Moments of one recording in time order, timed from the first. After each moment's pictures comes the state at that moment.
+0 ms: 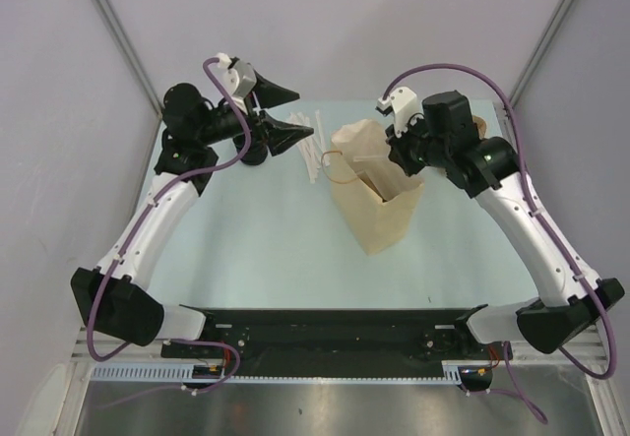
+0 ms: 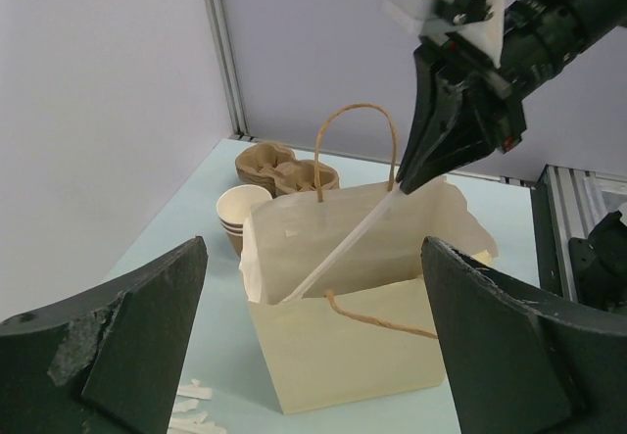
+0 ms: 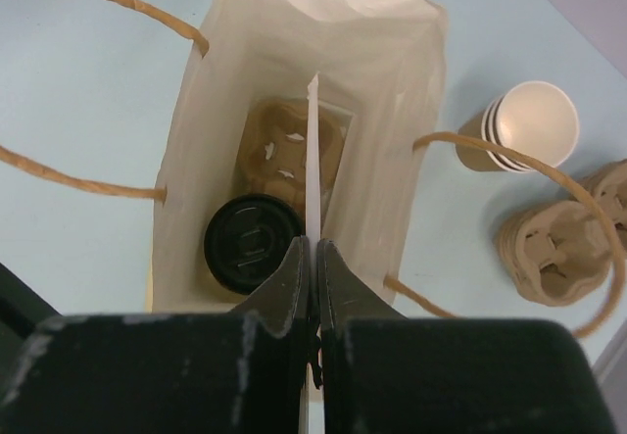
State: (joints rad) left arm -0.28 1.36 1.36 0.22 0.97 -0.13; right arm 0.51 1.33 1.64 -0.89 -0.10 -0.26
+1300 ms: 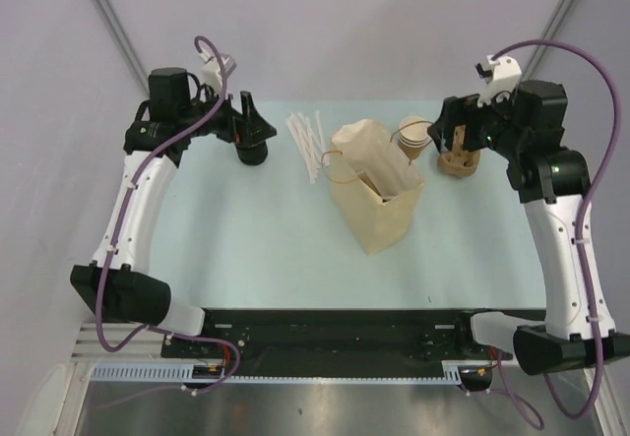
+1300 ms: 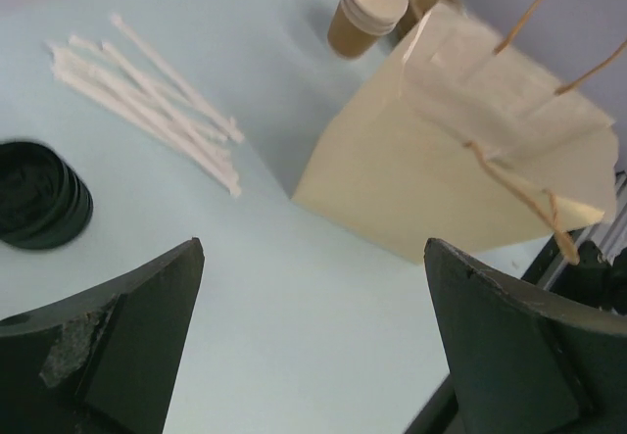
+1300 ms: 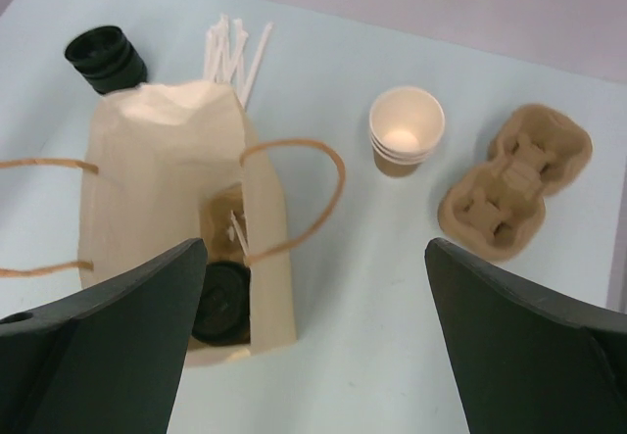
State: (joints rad) left arm -0.11 1.45 1.65 -0.66 0.69 -0.06; right arm 0.13 1.23 1.65 -0.76 -0.26 -0.03
